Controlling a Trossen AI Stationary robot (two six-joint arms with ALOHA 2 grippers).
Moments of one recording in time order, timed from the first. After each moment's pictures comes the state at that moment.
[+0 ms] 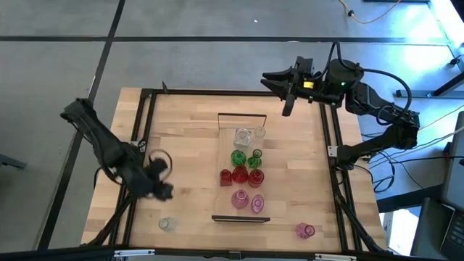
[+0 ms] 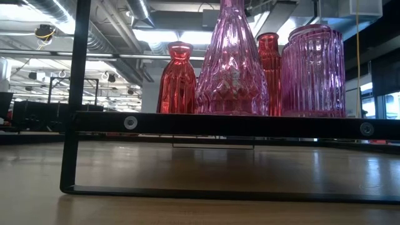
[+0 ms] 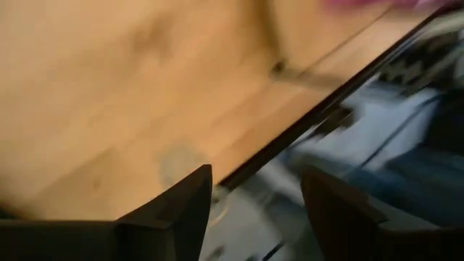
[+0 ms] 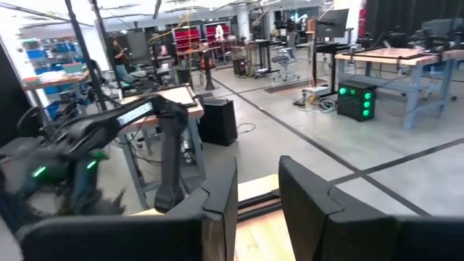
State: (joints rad) left arm -0.73 1.13 1.11 -0.97 -0.13 -1.85; right arm -0.16 1.29 1.66 -0.37 0.08 0.13
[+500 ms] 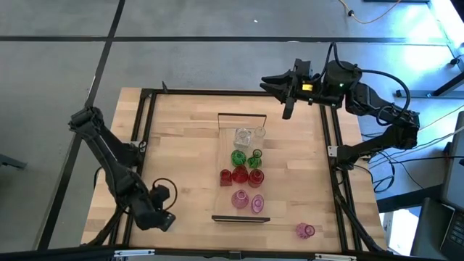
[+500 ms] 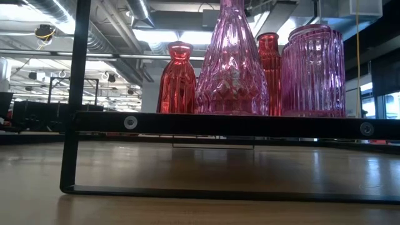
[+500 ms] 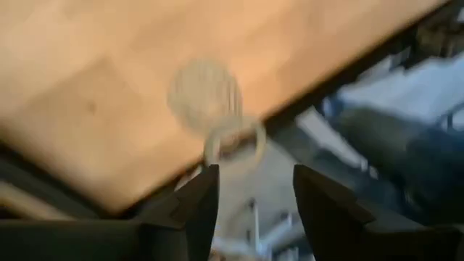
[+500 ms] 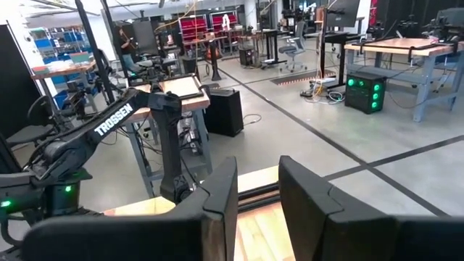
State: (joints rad) left arm -0.87 1.38 1.11 -0.83 0.05 -1.99; right arm -0.16 1.29 1.66 -0.40 0.06 0.13
